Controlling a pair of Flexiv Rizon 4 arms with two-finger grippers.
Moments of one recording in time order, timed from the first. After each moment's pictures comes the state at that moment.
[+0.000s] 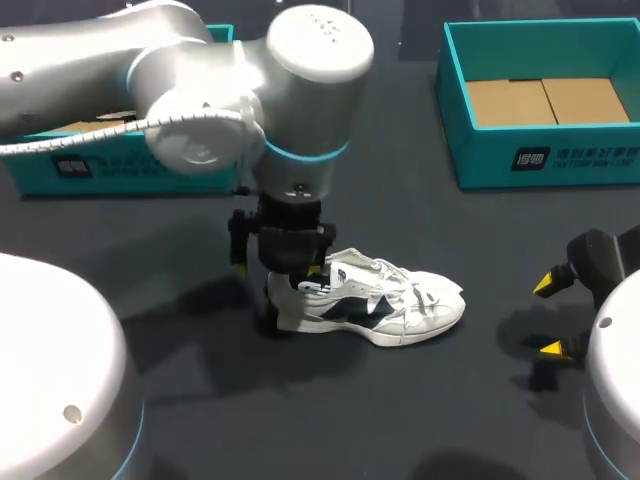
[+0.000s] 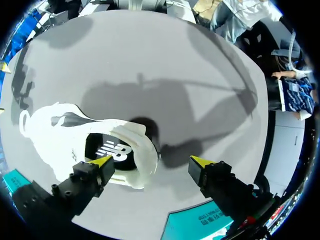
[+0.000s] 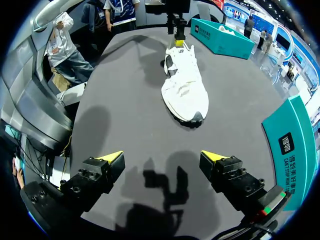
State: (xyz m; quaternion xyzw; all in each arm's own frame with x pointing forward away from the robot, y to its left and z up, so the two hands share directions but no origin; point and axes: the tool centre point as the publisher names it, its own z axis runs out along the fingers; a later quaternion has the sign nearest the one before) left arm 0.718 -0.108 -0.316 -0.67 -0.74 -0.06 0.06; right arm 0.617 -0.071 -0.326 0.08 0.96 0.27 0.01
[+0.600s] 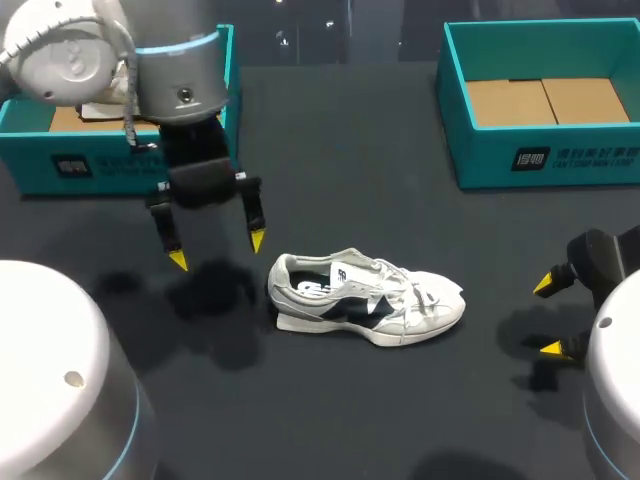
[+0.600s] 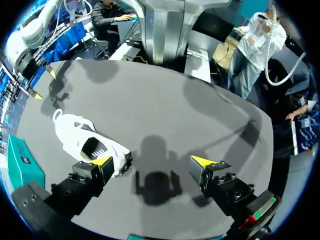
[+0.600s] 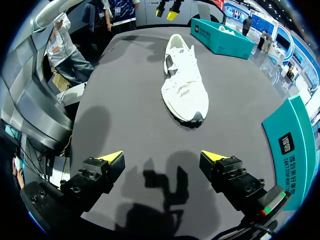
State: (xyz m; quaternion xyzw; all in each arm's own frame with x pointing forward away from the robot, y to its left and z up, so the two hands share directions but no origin) left arm 0.694 -0.039 -0.259 -0.56 -0.80 0.15 0.12; right arm 0.617 -0.071 -0.326 0.08 0.96 0.27 0.01
